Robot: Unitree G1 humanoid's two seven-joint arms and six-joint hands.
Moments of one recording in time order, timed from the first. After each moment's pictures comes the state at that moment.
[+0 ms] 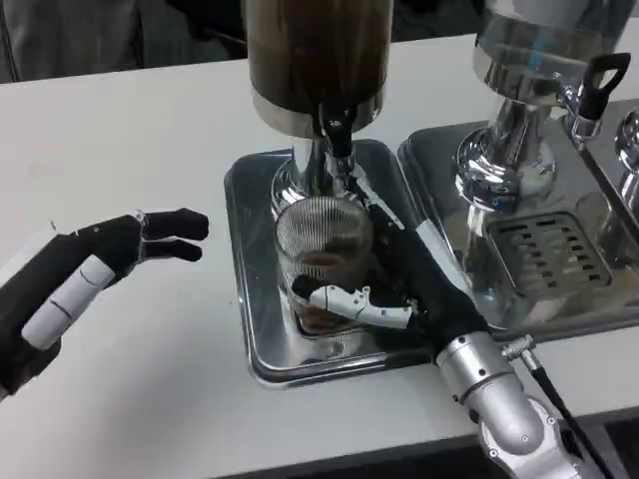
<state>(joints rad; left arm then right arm) -0.09 0.52 0.23 0.49 -0.27 -0.57 -0.80 -0.41 -0.04 0.20 0.91 -0.24 -0.64 -0.04</state>
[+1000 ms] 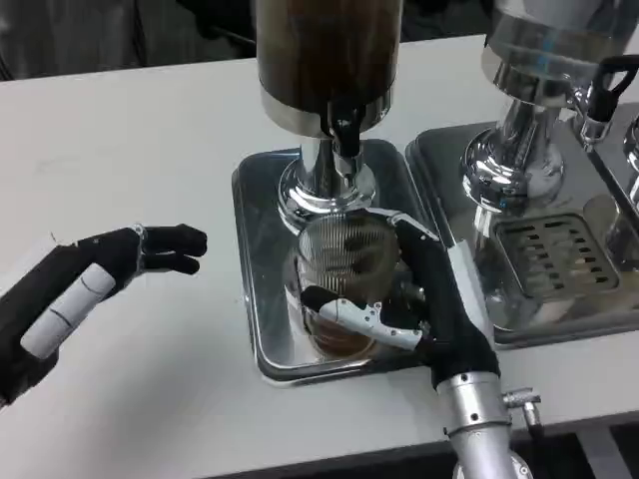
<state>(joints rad) -0.08 0.53 0.22 0.51 -0.26 -0.57 -0.80 -0.30 0.00 0.22 0.90 -0.41 -0.72 -0.50</state>
